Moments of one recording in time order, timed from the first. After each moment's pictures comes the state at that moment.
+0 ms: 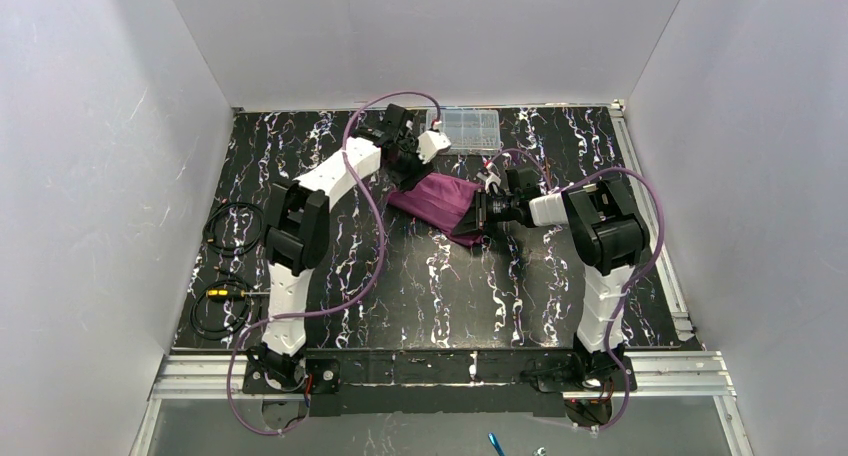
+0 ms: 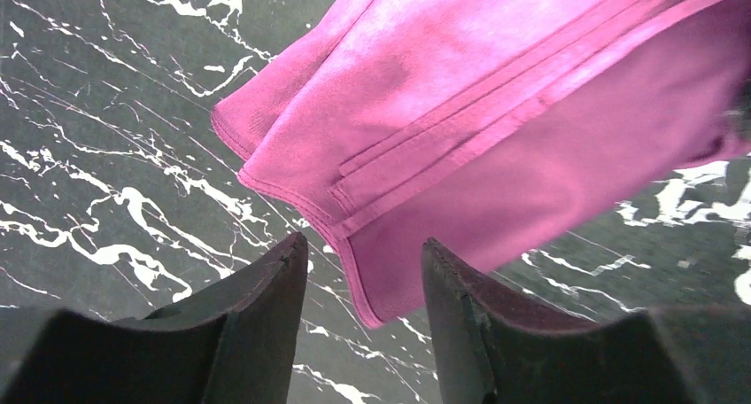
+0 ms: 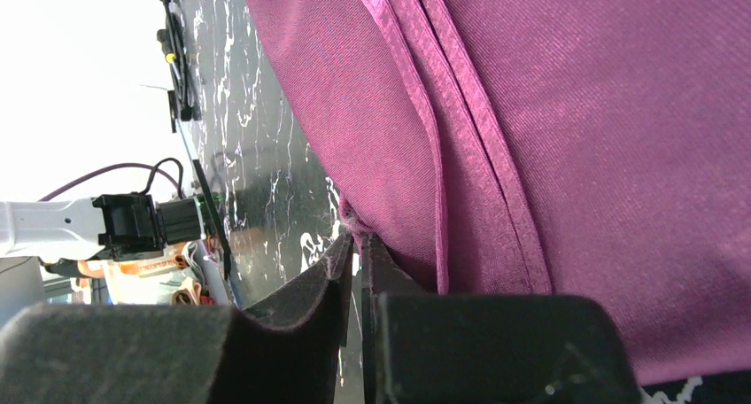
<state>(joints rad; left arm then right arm) -0.48 2.15 1.78 -0.67 0.18 0.62 0.33 2.02 0.99 0.20 -0.91 0.51</state>
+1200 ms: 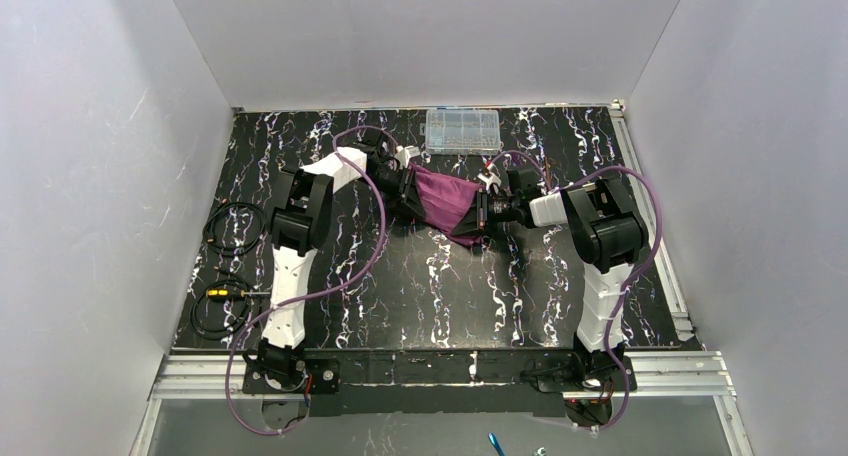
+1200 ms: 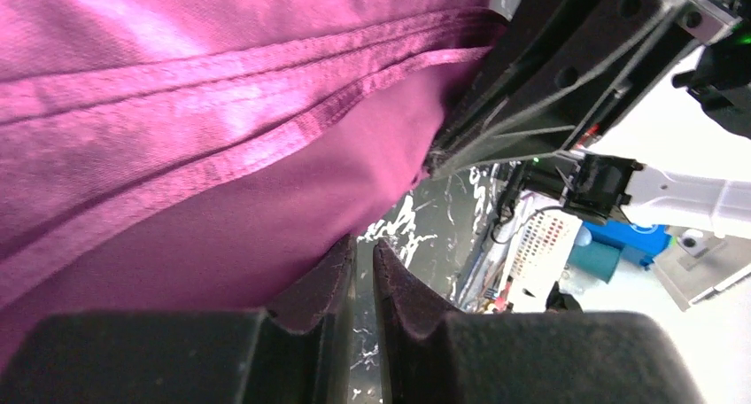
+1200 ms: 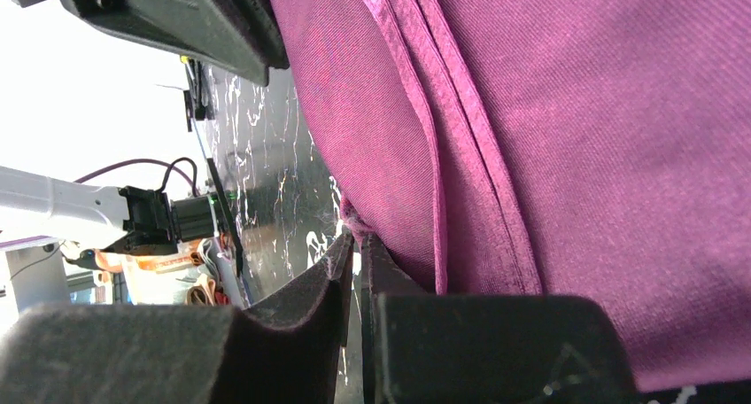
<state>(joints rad) -0.33 2.34 1.75 -0.72 0.97 -0.16 0.32 2.04 0.98 0.23 -0.94 0.55</state>
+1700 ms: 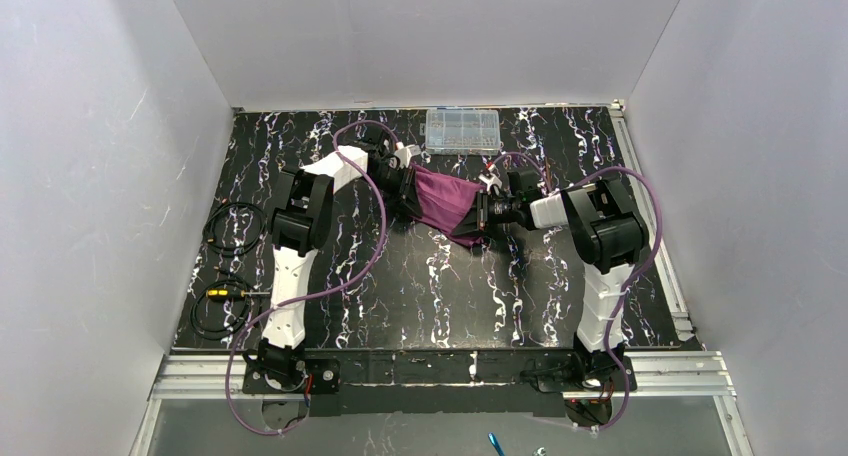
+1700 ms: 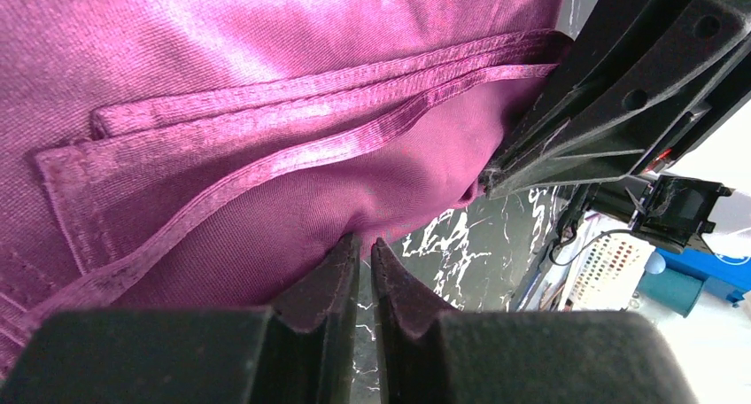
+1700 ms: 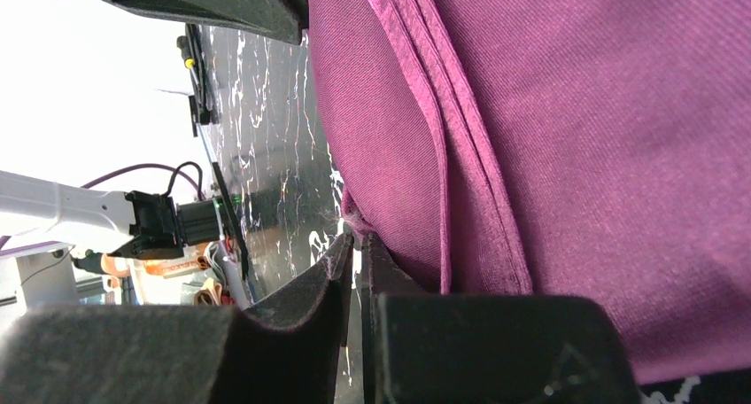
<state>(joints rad) -0.33 2.35 1.76 -0.72 0.81 -0.10 0.32 2.04 0.96 0.26 -0.94 0.58</state>
